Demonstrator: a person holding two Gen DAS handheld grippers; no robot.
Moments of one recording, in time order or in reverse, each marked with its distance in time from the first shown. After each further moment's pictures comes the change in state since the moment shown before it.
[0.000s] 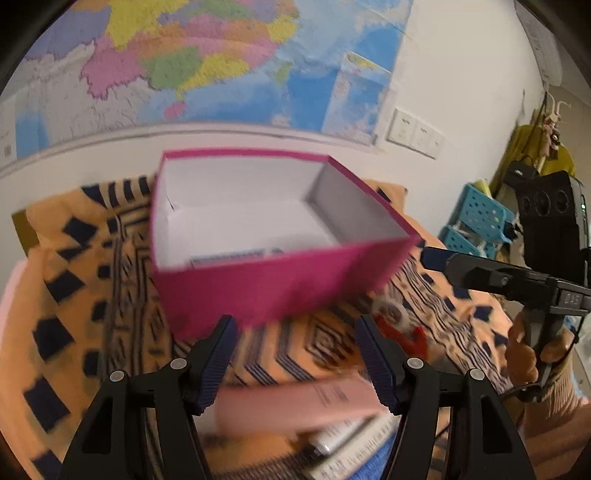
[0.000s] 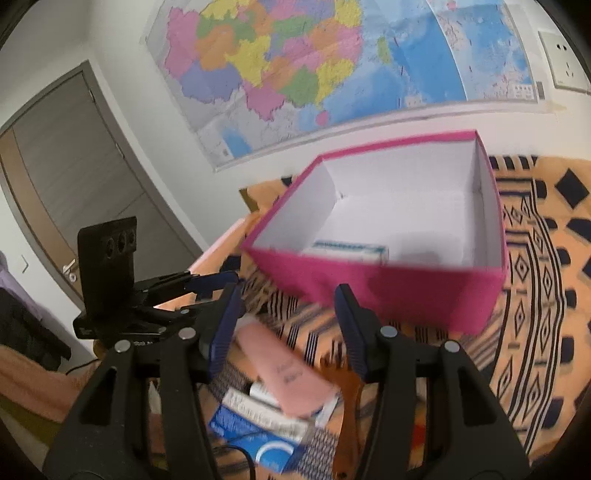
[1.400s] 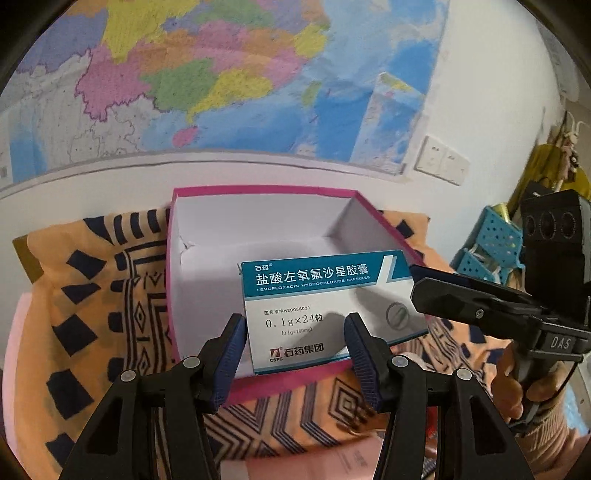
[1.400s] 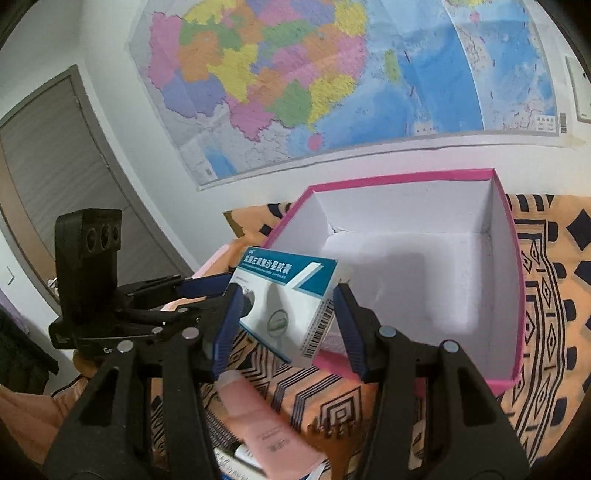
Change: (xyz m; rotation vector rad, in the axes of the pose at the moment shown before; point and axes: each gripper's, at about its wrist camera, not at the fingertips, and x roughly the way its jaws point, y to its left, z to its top) left arm 0.025 0.030 0.074 -0.042 -0.009 0.052; right arm 0.047 -0.009 0.061 -0.002 -0.039 -0.052
